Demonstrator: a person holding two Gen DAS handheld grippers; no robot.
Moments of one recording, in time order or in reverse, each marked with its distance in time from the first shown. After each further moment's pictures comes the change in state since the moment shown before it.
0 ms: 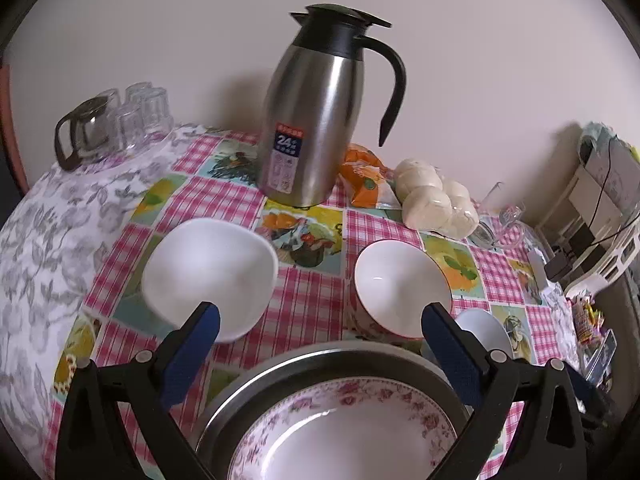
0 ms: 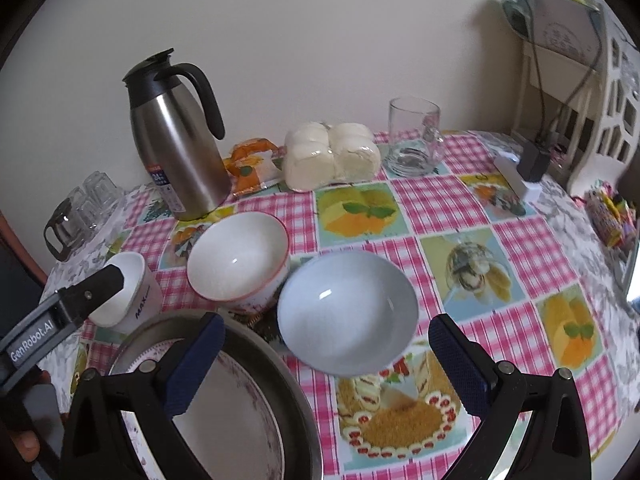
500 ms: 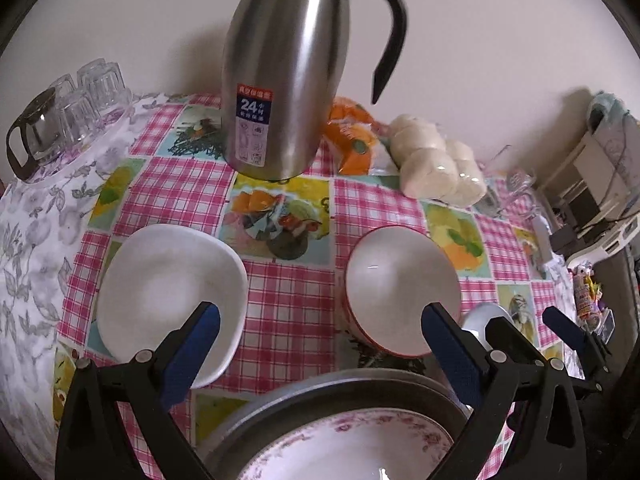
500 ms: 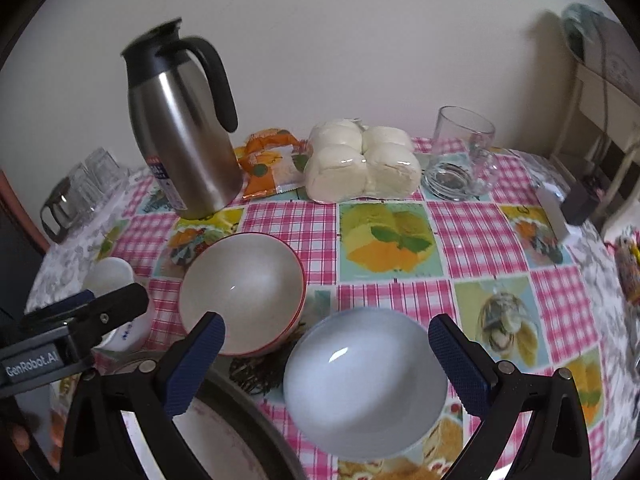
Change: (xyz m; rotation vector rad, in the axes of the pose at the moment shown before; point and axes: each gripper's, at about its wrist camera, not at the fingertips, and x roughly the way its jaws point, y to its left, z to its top) left arm 0.057 -0.004 0.036 0.037 0.225 -0.022; right arm 0.058 0.017 0.046 -0.124 0.070 0.036
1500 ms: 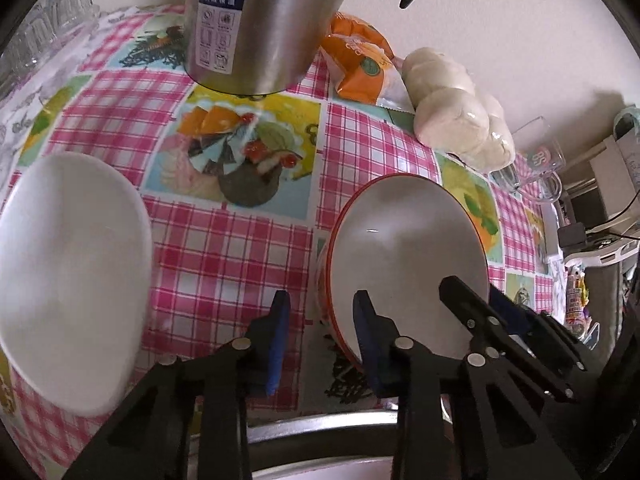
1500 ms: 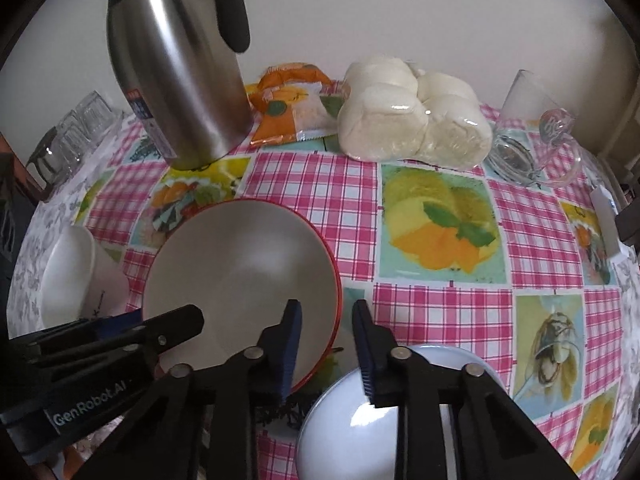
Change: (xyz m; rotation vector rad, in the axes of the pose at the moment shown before) left arm 0.081 -0.009 -0.009 -0.112 0.220 -0.093; right arm 0.080 0.023 0.012 -0.088 0.184 0.041
